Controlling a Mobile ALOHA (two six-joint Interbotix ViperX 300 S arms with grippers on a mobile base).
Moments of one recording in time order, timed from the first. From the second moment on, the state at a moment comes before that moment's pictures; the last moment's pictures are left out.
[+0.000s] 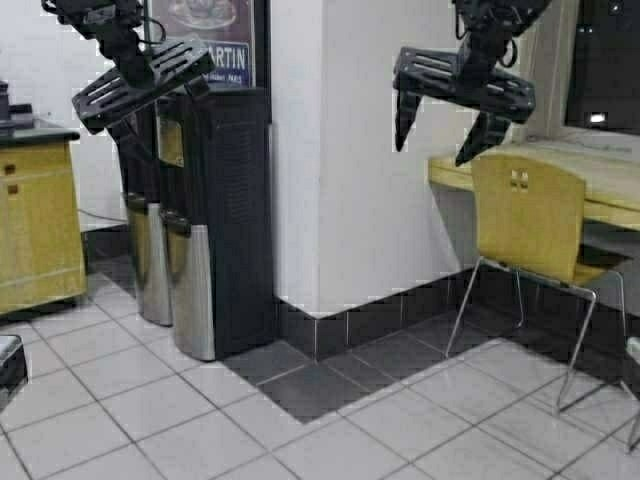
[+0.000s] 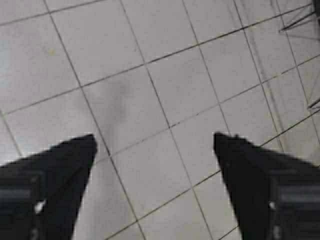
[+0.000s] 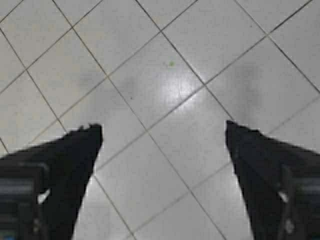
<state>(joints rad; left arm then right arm) -0.27 0.06 0.57 -0.31 0.19 -0.38 0.33 0.13 0.51 0.13 0.26 0.23</state>
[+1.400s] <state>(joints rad) -0.26 0.12 0.57 -0.31 0.18 -0.38 0.34 0.13 0.52 0.14 0.25 0.24</state>
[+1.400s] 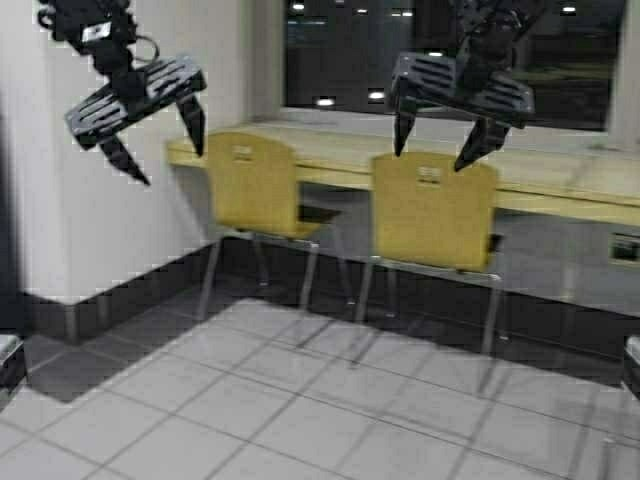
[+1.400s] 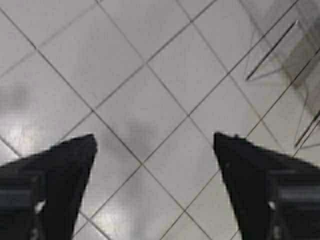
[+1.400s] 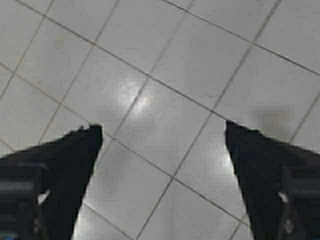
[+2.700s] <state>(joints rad) -0.25 0.12 0.58 -0.35 0.19 -0.38 0.33 0.14 0.52 0.20 0.23 0.25</state>
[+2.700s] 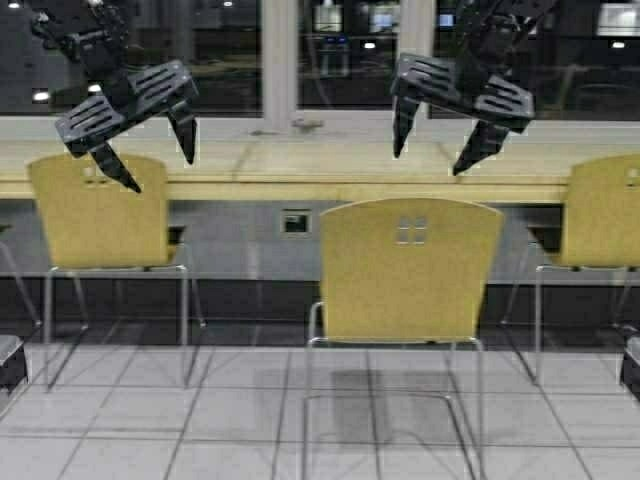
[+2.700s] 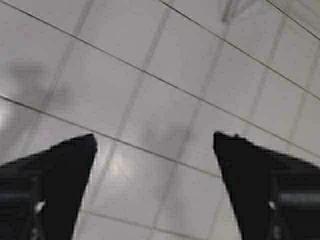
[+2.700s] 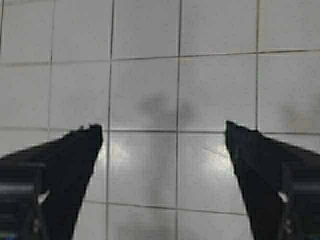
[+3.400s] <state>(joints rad) -0.25 0.12 0.58 -0.45 0.19 -0.38 0.37 0.22 0.59 0.39 0.05 0.34</state>
